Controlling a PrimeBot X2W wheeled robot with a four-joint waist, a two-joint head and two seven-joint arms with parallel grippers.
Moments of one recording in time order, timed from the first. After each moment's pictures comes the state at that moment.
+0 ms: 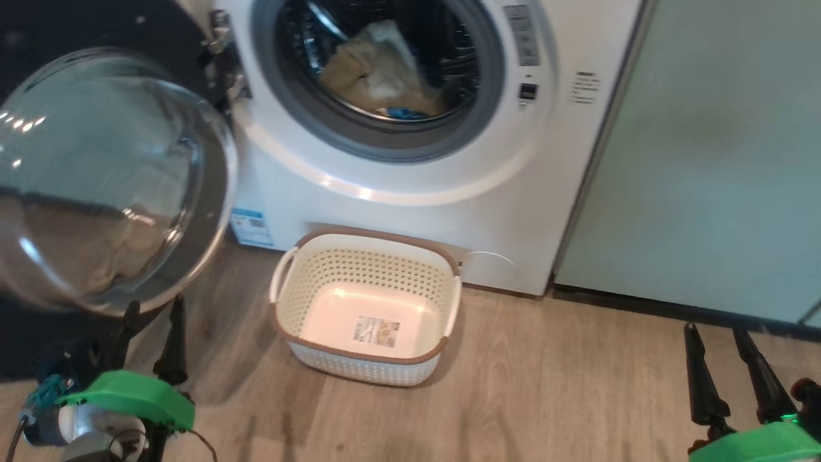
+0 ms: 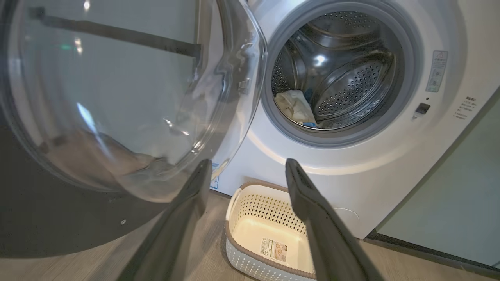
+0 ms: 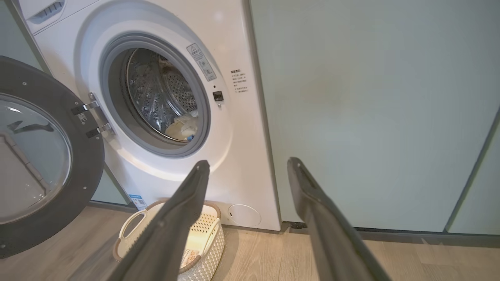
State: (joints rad) left arm -0.04 0.24 0.10 0.33 -0.43 -0.13 -0.25; right arm 0.06 -0.10 0.03 0.16 0.30 0.13 -0.26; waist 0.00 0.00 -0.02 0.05
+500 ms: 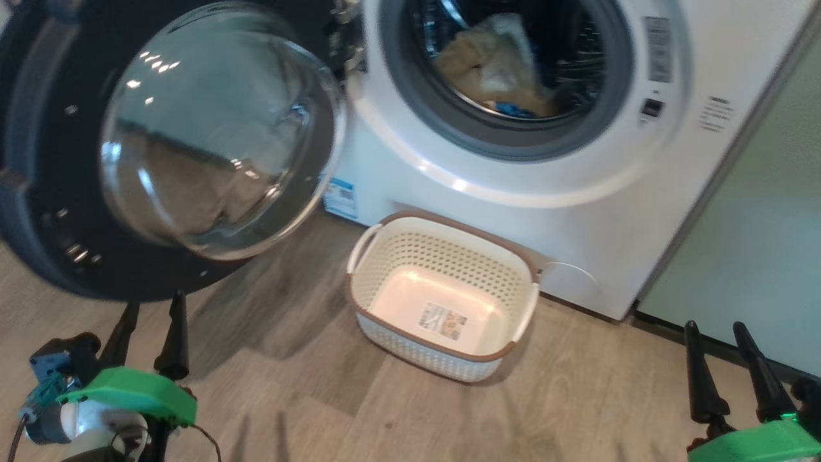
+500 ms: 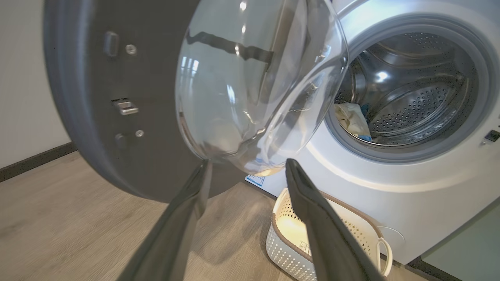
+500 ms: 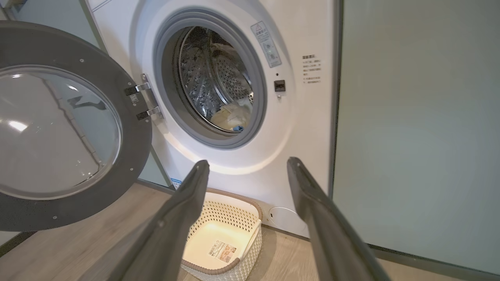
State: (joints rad) left arm -0.05 0.22 0.12 0.33 -0.42 -0.13 -0.25; right arm 0.06 -0.09 0.03 0.16 0.30 0.13 -0.26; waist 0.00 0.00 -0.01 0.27
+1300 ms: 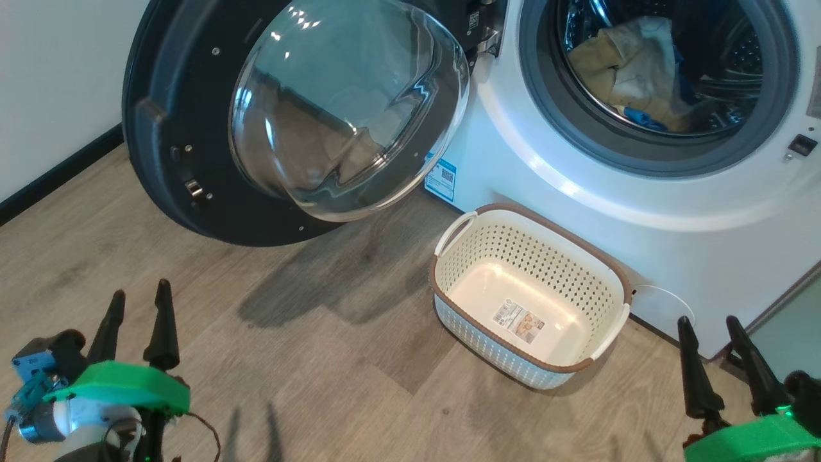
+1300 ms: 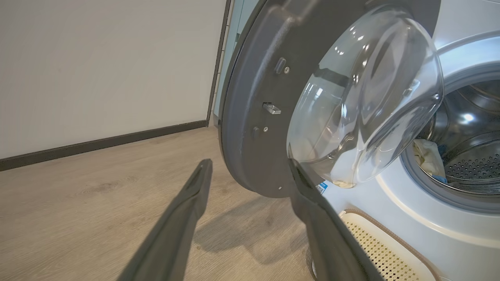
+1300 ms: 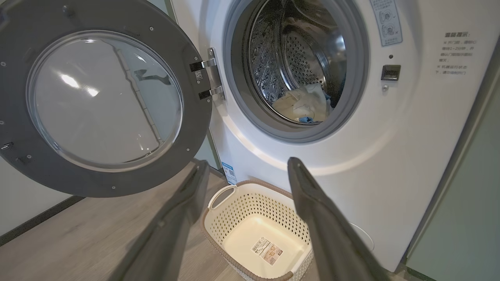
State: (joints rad) left arm -0.06 0.17 0.19 0.31 -0.42 -0.13 -0.25; right arm 0.05 -0.11 0.05 0.16 0.30 0.13 -0.26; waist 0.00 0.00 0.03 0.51
